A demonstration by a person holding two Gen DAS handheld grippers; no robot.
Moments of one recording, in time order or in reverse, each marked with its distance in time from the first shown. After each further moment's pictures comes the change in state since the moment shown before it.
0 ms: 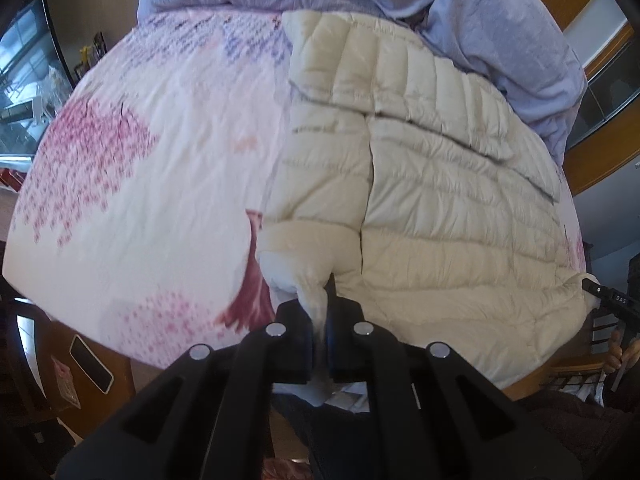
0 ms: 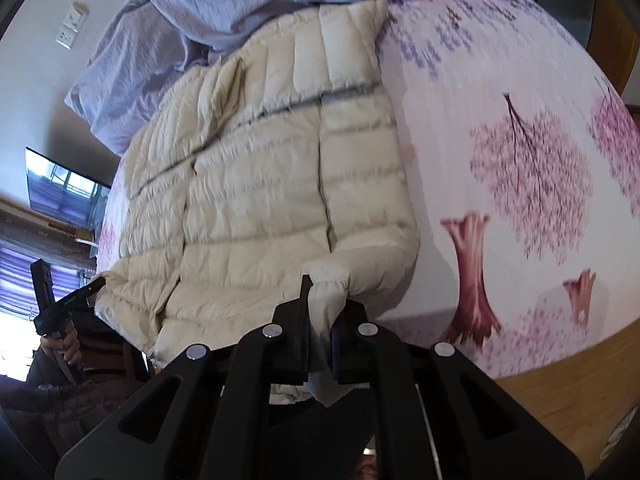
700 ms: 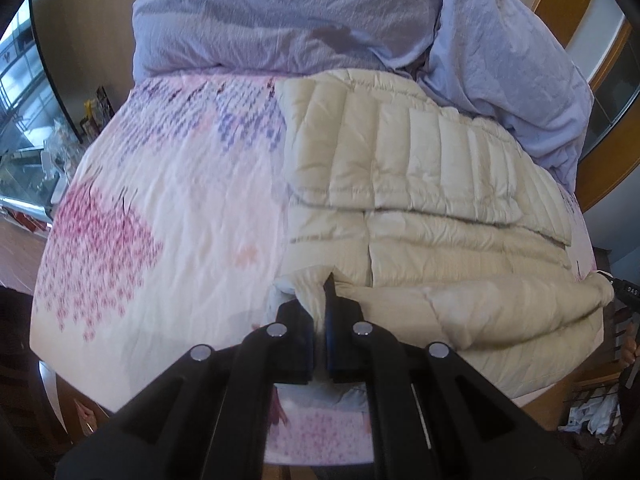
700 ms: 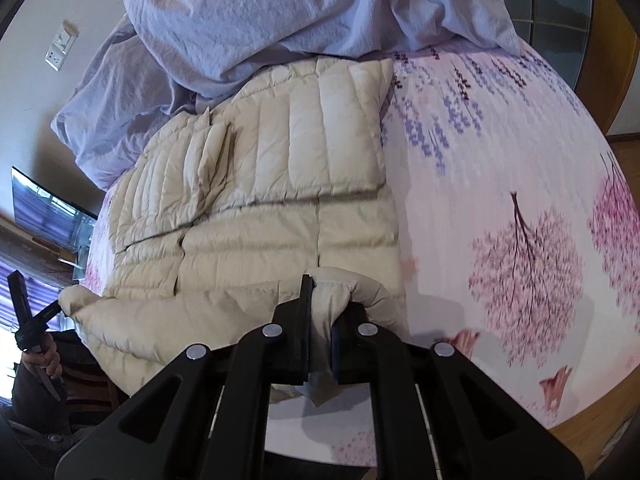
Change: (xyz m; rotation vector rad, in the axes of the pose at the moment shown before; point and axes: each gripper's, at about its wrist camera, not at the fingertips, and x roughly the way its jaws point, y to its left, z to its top) left arm -0.007 -0.020 0.072 0.053 -0.120 0.073; right arm 0.005 0.012 0.074 -0.027 -0.101 -0.070
